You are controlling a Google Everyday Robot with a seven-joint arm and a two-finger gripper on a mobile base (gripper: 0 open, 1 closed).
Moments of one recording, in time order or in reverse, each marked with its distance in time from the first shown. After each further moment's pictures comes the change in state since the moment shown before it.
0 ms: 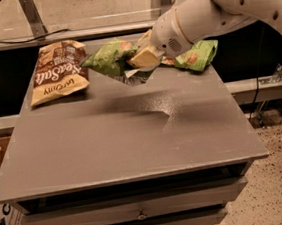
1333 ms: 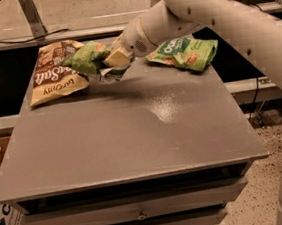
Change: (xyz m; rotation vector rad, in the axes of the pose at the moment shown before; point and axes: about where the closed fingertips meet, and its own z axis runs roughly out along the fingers) arm -0.014 -0.042 0.089 -0.046 -0.032 0.009
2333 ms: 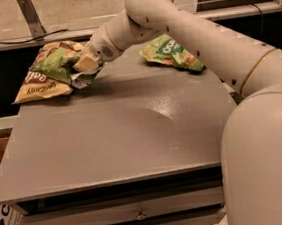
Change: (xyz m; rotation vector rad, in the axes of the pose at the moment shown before) arm -0.040 0.003 0.092 -0.105 -0.051 -0.025
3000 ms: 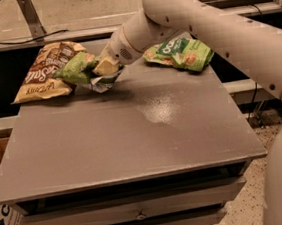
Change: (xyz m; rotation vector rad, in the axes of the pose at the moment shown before) arm 0.033 0.017 -0.049 0.068 0.113 0.020
